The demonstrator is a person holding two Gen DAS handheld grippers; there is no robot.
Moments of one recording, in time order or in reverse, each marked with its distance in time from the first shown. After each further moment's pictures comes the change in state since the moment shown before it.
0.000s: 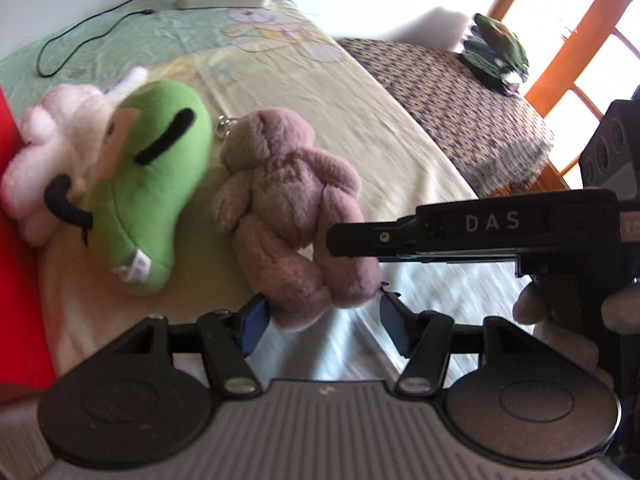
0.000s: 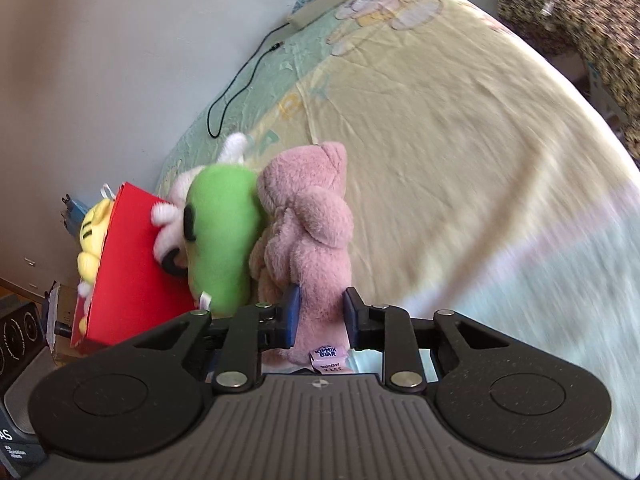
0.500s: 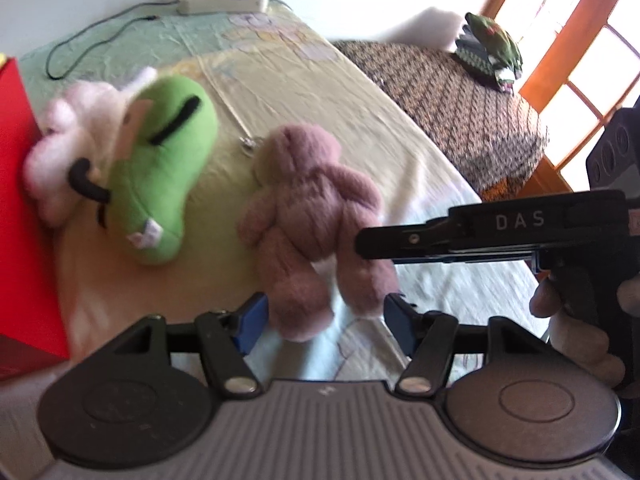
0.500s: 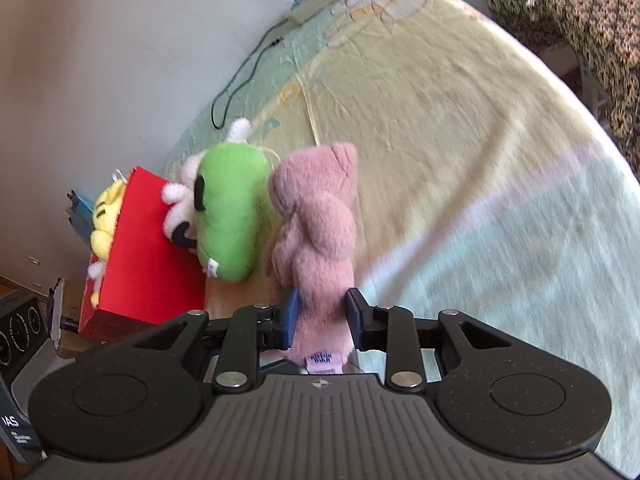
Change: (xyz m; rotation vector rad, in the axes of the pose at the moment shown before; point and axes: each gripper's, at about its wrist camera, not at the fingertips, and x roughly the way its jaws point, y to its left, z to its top) left arm -0.021 0.003 -0.014 0.002 -0.028 0.016; right arm -0.017 0.001 -0.013 -0.003 -0.023 0.011
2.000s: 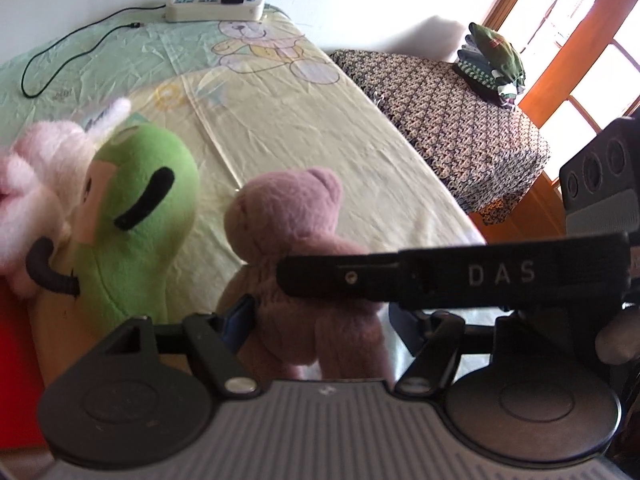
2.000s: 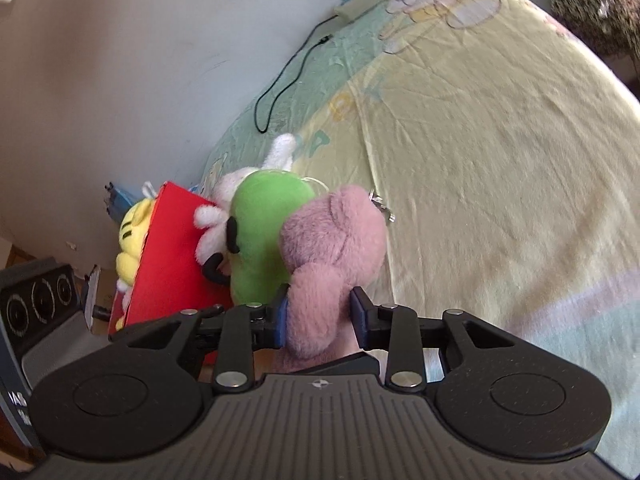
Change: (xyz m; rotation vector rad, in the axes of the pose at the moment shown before) left arm 0.032 0.009 0.051 -0.018 0.000 -0.035; right arm 0.034 0.008 0.039 -0.071 0.049 0.155
